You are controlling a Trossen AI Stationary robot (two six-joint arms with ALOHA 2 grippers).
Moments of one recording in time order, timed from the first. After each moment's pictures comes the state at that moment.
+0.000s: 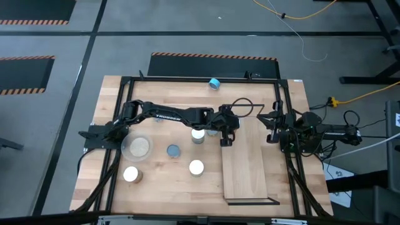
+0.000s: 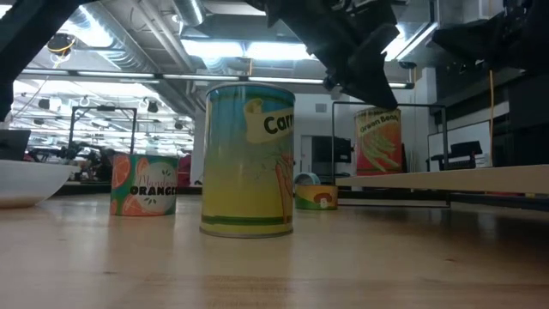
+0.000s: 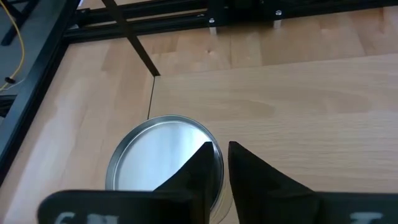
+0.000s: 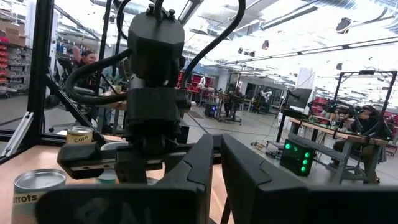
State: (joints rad) left arm 0.01 2.15 1.84 -0.34 -0.17 0.09; right arm 0.00 0.00 0.06 0.20 0.16 -0.22
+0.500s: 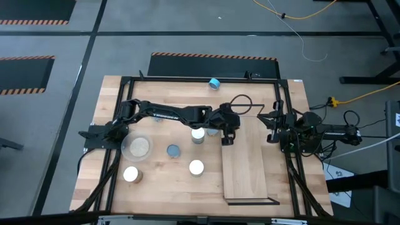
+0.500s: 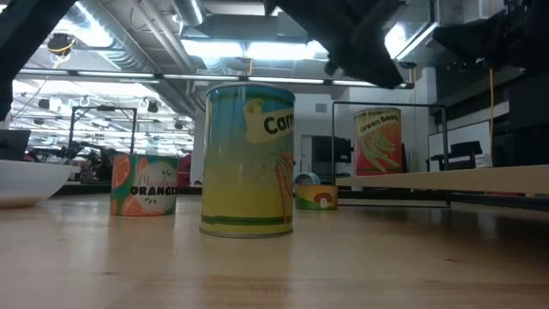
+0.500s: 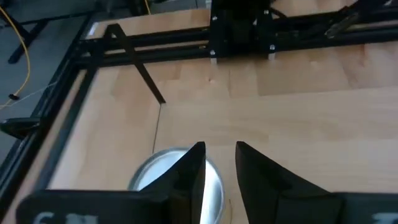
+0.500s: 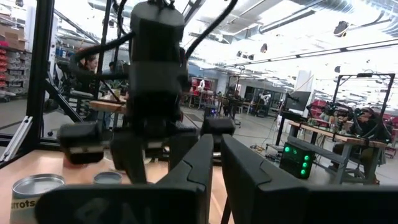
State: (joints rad) left arm 0.01 2.10 1.84 -0.30 -0.17 0.09; right arm 0.00 0.00 0.06 0.22 0.17 -0.22
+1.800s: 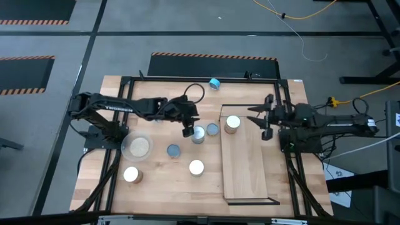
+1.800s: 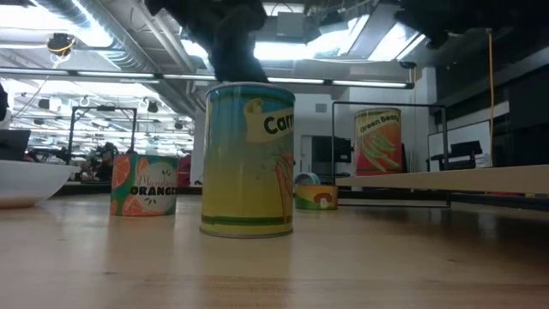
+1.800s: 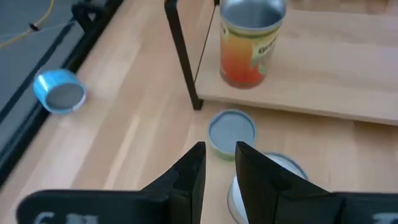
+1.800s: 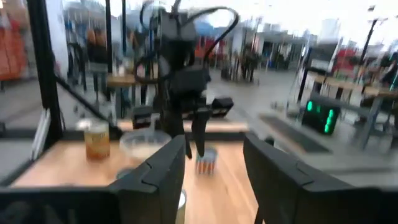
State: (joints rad) left arm 0.08 1.47 1.07 -0.26 -0.17 -0.07; right arm 0.00 0.56 0.42 0.19 0.13 -0.08
